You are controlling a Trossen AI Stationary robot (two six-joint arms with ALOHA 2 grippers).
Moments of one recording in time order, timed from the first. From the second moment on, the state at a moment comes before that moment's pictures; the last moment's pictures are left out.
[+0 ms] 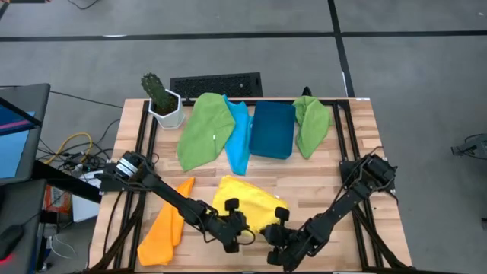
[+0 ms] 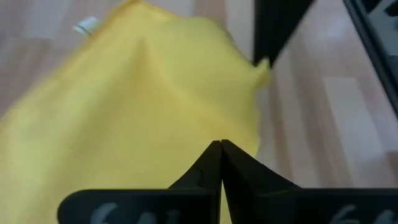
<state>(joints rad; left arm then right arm) -0.55 1.99 1.17 0.05 -0.39 -0.43 0.77 1.98 1.24 -0.28 0.65 0.73</state>
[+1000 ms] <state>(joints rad) -0.59 2.00 0.99 0.13 -0.54 -0.57 0.55 1.98 1.24 -0.01 0.34 0.25</state>
